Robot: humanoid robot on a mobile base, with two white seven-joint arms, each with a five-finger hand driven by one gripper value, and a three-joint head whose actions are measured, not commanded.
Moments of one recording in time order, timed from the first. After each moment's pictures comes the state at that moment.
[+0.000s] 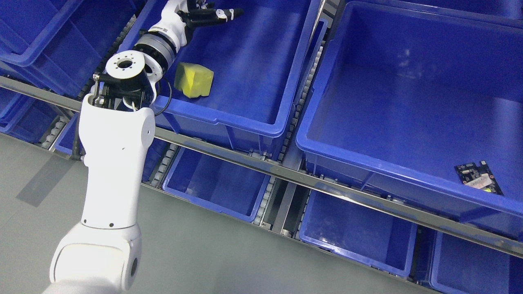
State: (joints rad) left arm -0.86 0.00 -0.11 -1.41 0.12 0.45 -0.15; right arm 0.00 0.00 -0.09 0.00 0.00 -0.10 0.02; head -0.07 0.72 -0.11
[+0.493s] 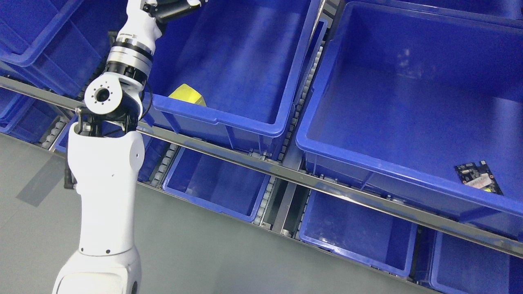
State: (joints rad) left arm -0.70 0.00 -0.04 -1.56 0.11 0.20 -0.16; right arm 0.00 0.00 -0.09 0.00 0.00 -0.10 0.02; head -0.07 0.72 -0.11
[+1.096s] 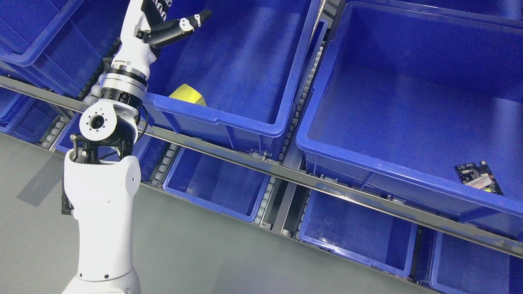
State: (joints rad) left arm -0.60 0.00 -0.01 -1.67 0.11 0.27 -0.16; right arm 0.00 0.00 -0.09 0.00 0.00 -0.10 0.02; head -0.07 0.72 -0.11
